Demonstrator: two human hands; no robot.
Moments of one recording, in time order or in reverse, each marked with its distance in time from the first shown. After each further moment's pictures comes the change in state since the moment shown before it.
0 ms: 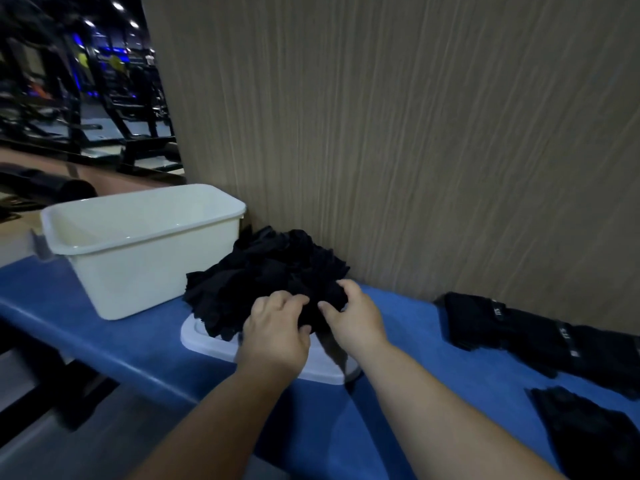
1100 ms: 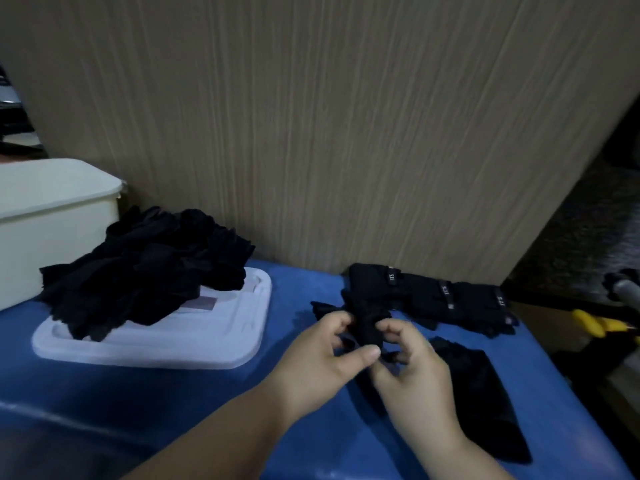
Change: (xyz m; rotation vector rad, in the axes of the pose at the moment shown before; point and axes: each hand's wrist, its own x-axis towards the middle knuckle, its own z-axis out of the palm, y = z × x) left_hand -0.039 0.146 0.048 -0.908 -0.586 0.091; right_hand -0.129 0.099 -0.130 -0.039 0.417 -0.094
